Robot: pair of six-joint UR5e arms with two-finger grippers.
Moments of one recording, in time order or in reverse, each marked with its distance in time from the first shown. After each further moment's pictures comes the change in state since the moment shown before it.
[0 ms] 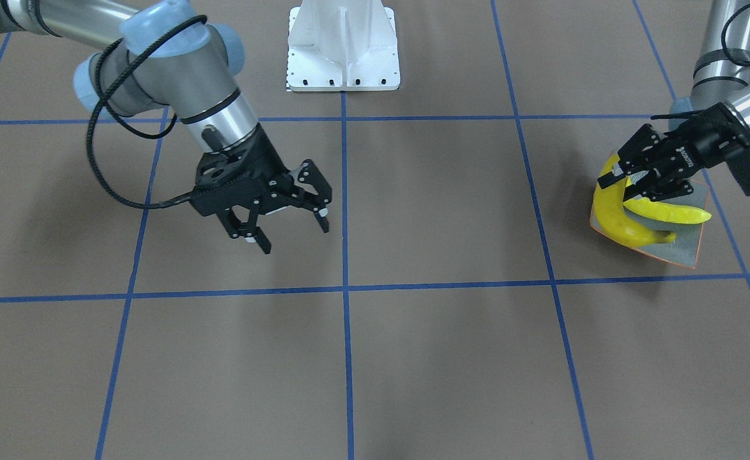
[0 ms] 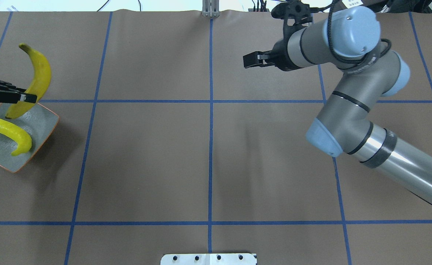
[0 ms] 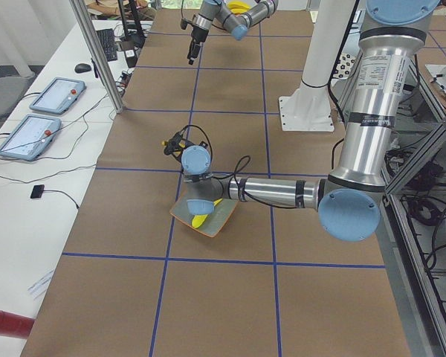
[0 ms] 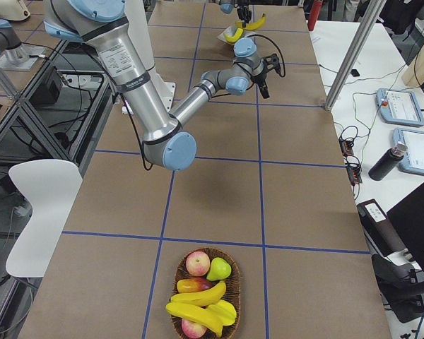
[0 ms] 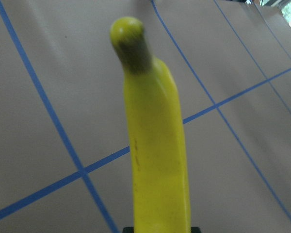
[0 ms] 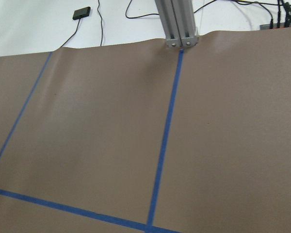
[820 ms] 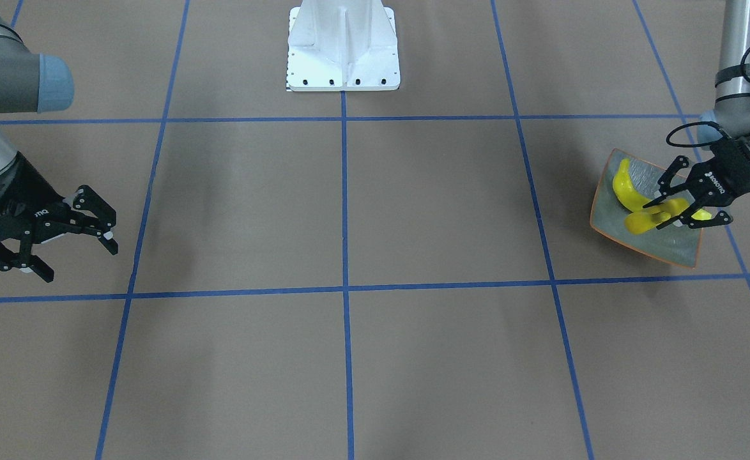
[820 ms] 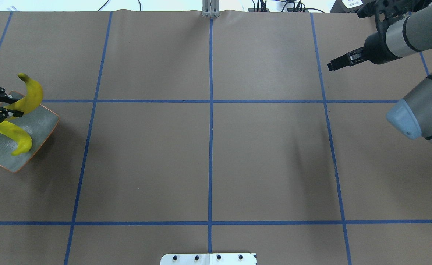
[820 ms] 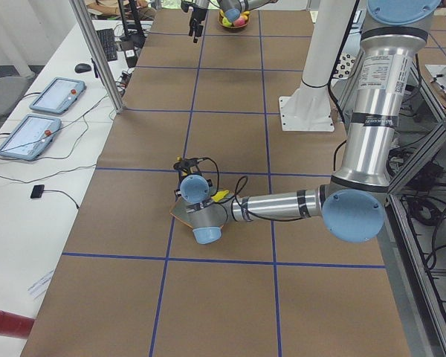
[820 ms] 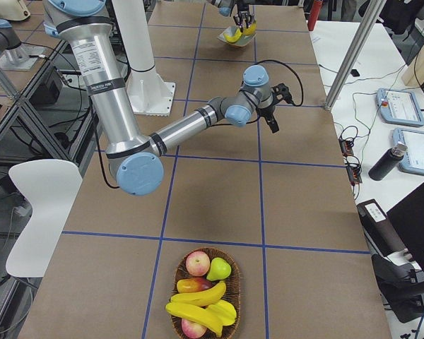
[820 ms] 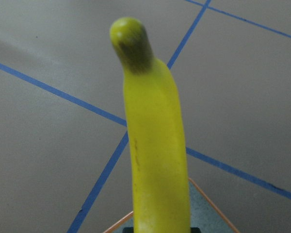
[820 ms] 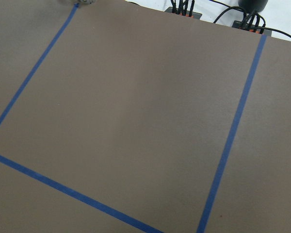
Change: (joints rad) left arm -0.003 0.009 0.166 0.002 0.018 0.733; right arm 0.226 -0.247 0.038 0.005 0.213 -0.387
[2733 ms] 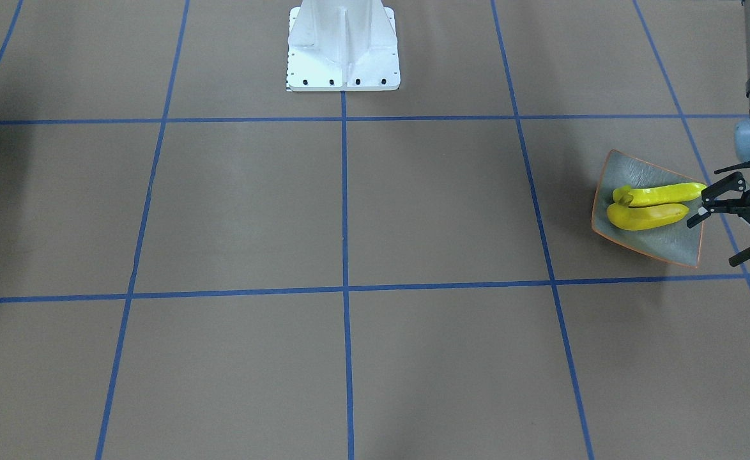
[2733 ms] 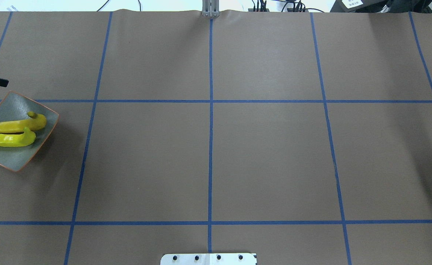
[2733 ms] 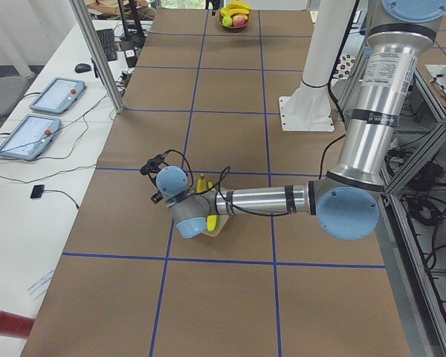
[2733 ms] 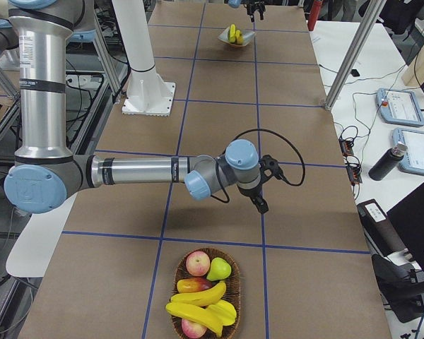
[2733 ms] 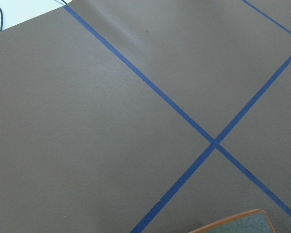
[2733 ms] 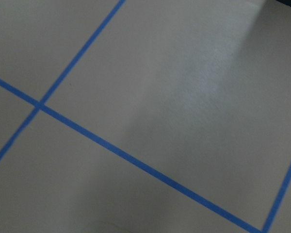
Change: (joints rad) left arm -0.129 -0.088 0.001 0.223 -0.013 -0.303; right arm 0.441 -0.351 -0.116 -0.010 0.278 -0.728
